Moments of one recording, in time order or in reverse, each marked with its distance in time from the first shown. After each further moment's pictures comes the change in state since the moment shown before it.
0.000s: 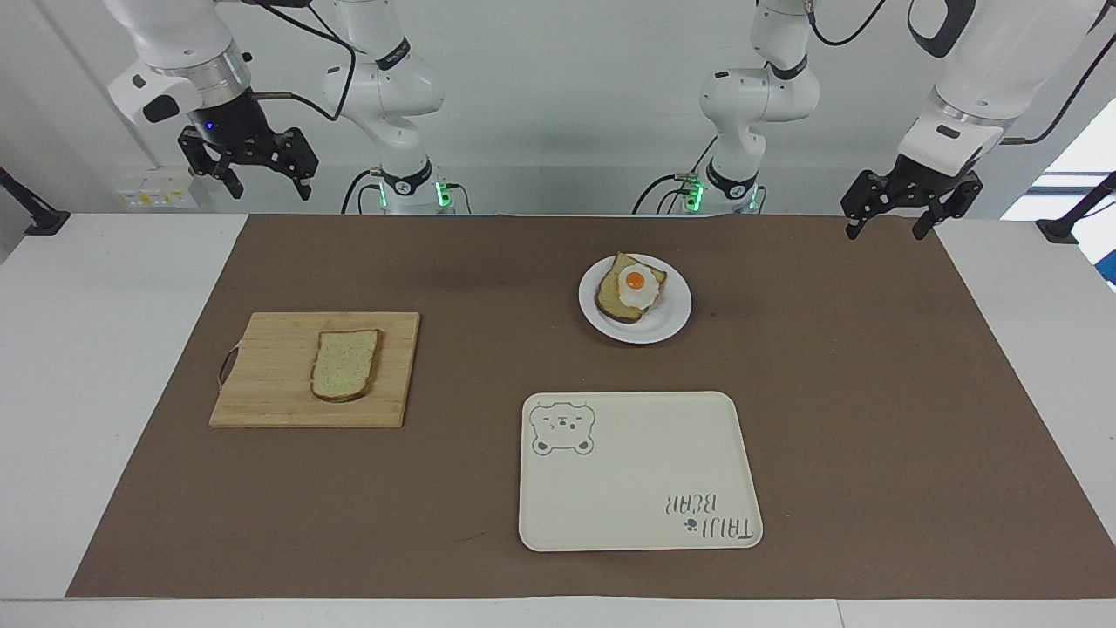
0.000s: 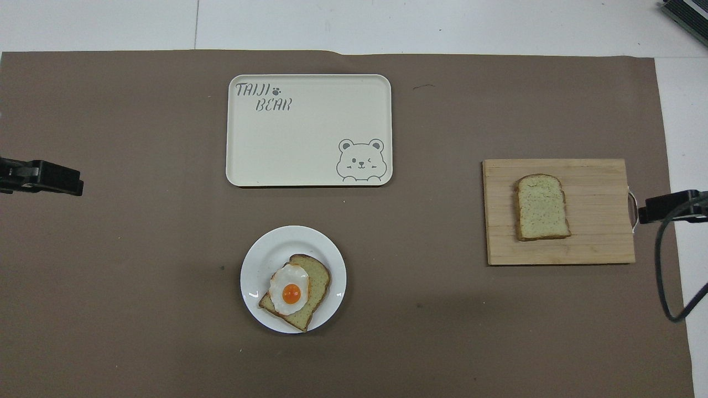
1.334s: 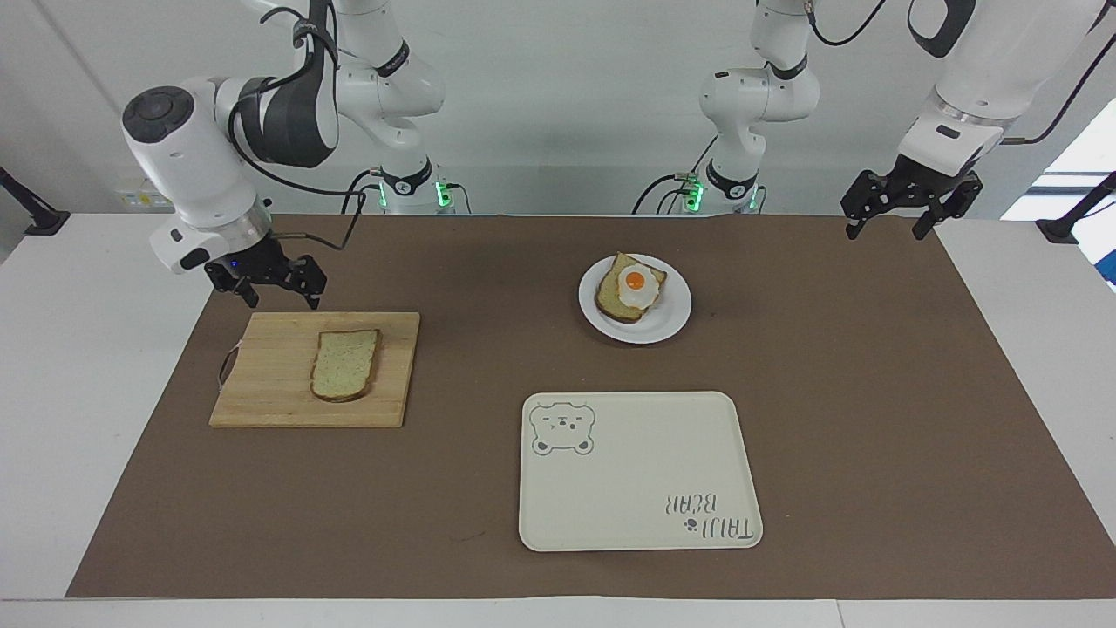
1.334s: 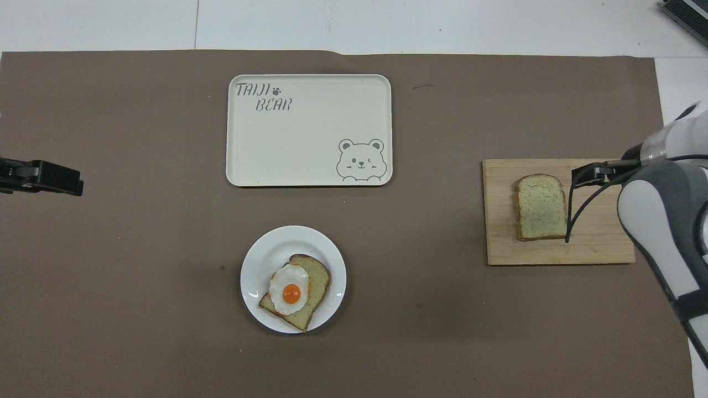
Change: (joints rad) left arm 0.000 0.000 0.000 0.000 0.000 0.000 0.000; right arm -0.052 0.230 -0.002 -0.247 0.000 0.505 -0.041
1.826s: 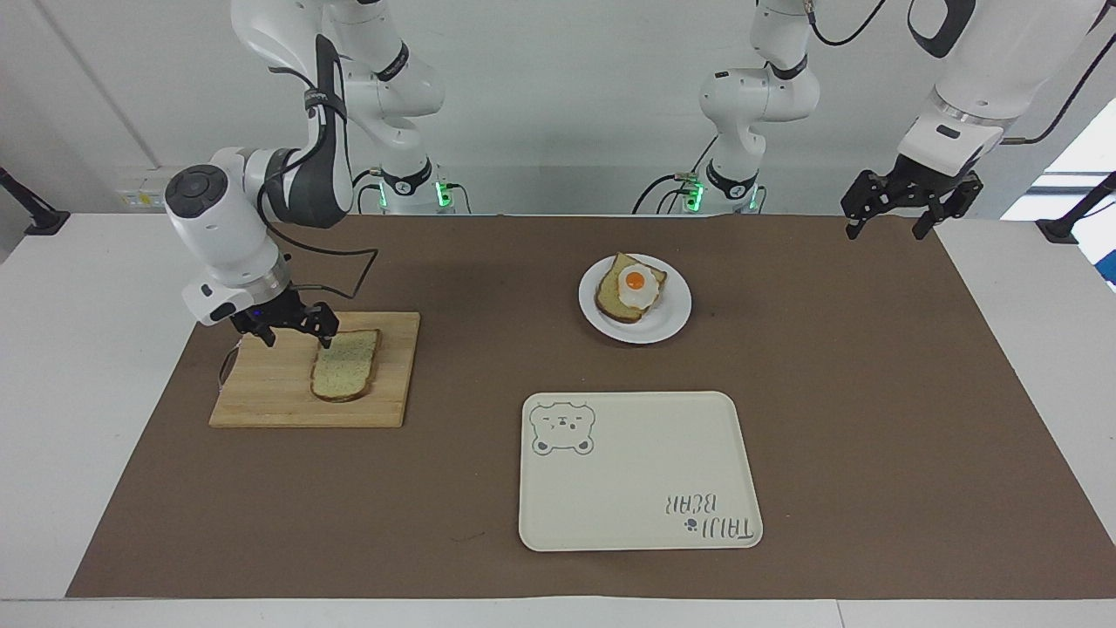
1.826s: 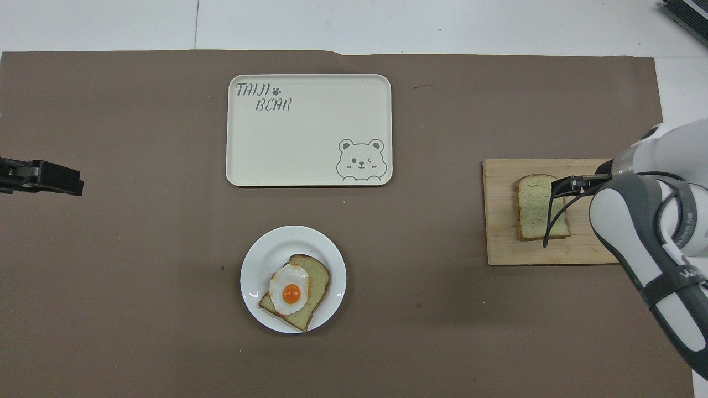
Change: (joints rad) left arm 0.000 0.000 0.000 0.000 0.000 0.000 0.000; right arm -0.023 0.053 0.000 -0.107 0.076 0.134 -0.075
